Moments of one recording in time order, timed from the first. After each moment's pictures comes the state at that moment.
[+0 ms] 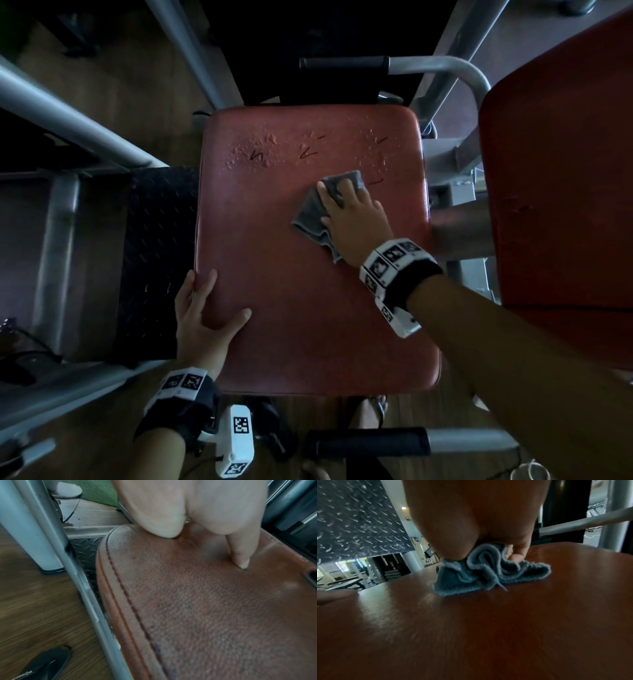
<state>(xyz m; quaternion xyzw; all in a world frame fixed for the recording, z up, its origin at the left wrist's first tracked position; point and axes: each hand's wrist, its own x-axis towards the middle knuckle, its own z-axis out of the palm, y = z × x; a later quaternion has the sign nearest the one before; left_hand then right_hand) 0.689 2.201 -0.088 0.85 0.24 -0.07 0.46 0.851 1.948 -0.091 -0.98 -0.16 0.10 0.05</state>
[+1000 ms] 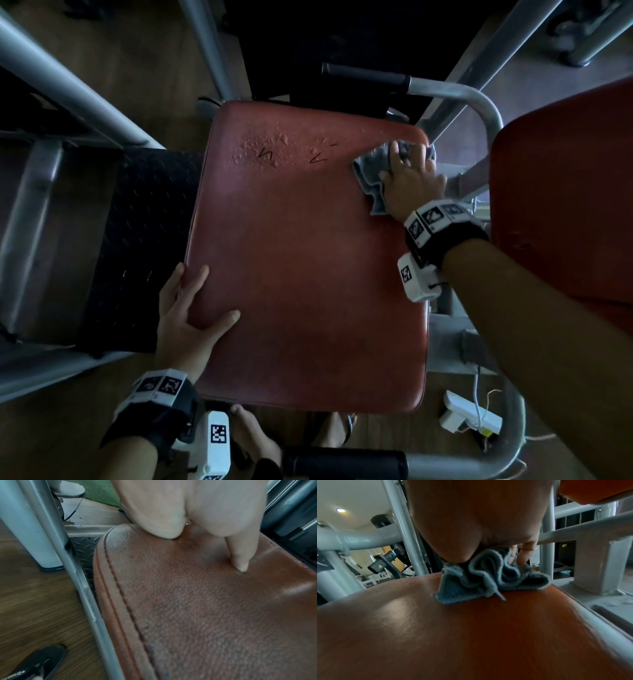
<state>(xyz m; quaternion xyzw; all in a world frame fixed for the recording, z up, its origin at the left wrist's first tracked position) 0.687 2.203 -0.091 0.84 0.24 -0.07 0.47 0.933 1.890 -0.082 -1.00 0.00 0.09 0.02</state>
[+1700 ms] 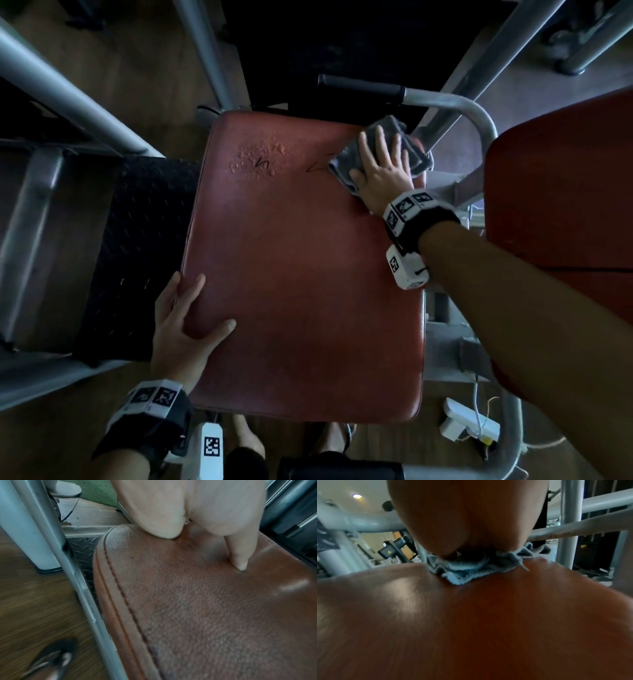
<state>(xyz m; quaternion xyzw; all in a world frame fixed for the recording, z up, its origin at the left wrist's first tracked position) 0.690 2.201 -0.089 0.84 0.25 -0.06 0.47 0.968 1.910 -0.102 -0.98 -0.10 0.12 0.07</state>
